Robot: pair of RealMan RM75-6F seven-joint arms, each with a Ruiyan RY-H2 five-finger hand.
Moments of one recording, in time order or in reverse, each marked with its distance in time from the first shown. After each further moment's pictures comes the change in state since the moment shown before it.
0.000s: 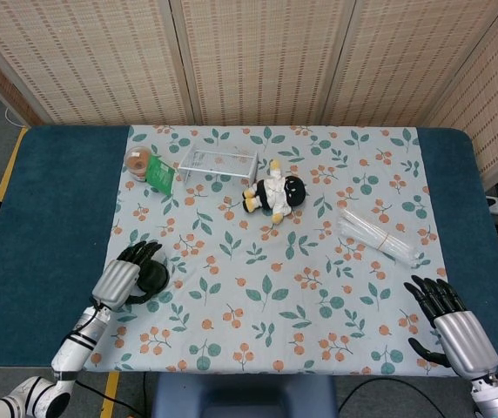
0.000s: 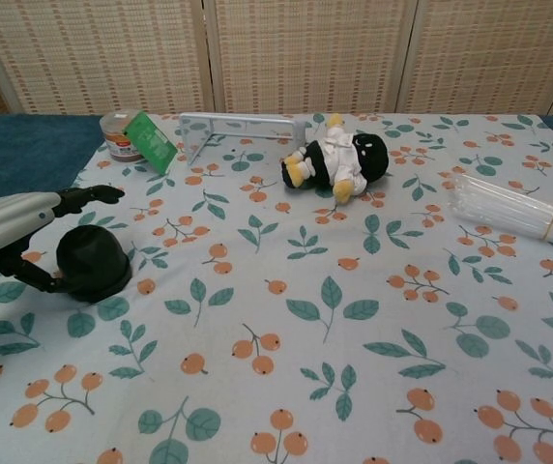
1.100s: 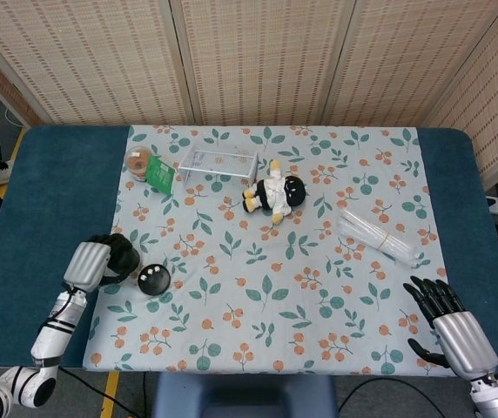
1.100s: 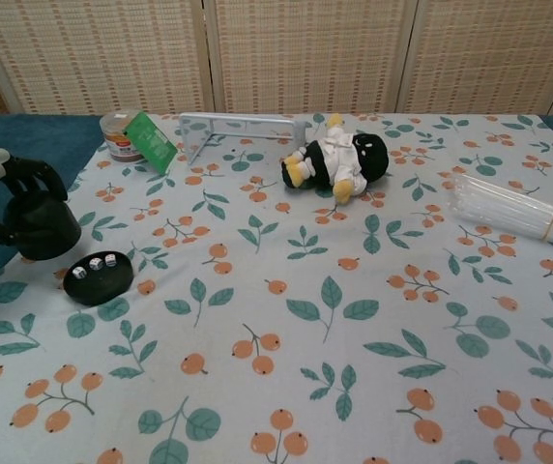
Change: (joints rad) left arm -0.017 0.040 -0.029 0.120 -0.076 0.025 -0.073; right arm 0.000 0.001 -0.003 -0.007 -0.001 -0.006 -0.012
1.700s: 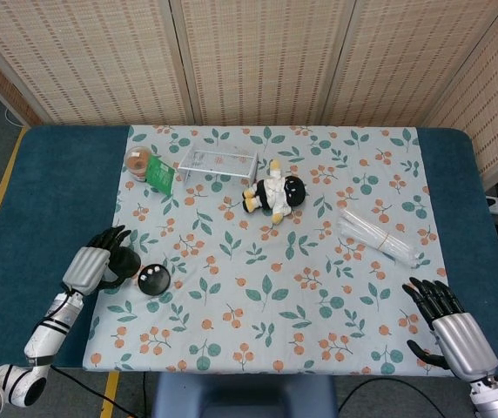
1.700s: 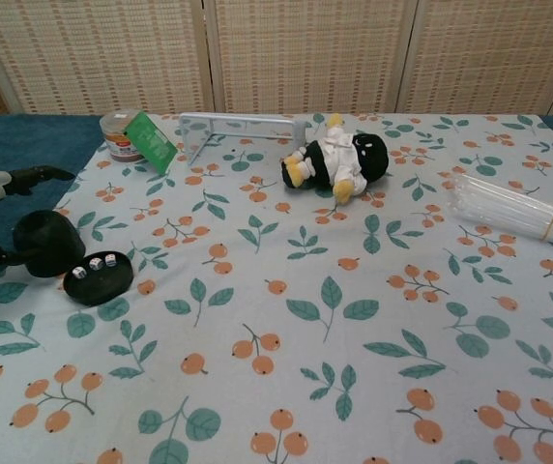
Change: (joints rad) left arm -0.015 0.025 0.056 0.022 0.029 -0.040 -0.068; right arm -0.004 0.007 -0.007 -0.006 -0.014 0.013 0.010
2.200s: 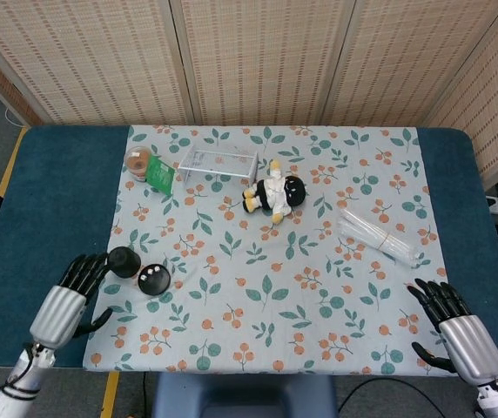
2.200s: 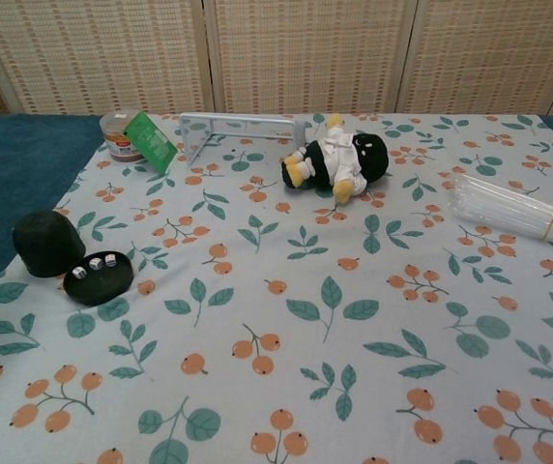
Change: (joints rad) left arm 0.265 0.179 0.167 -0.338 0.243 0.497 0.207; right arm -0.009 0.026 -0.009 -0.012 -0.012 0.015 0.020
